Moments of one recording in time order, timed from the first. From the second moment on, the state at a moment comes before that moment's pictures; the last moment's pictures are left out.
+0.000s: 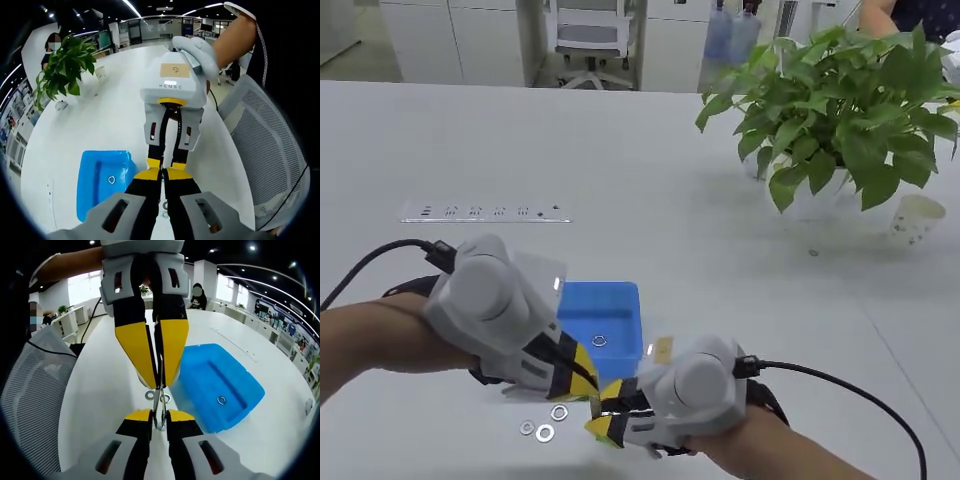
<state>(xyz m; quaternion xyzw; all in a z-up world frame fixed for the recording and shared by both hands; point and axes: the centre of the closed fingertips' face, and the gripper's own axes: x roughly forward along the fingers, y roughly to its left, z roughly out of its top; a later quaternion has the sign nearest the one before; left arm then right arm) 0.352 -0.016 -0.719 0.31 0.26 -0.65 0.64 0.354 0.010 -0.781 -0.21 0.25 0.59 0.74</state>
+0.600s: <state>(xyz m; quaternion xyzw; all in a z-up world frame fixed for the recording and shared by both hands) 0.350 -0.019 -0.719 0.32 0.27 -0.65 0.63 0.353 0.008 -0.781 -0.21 0.26 0.59 0.73</state>
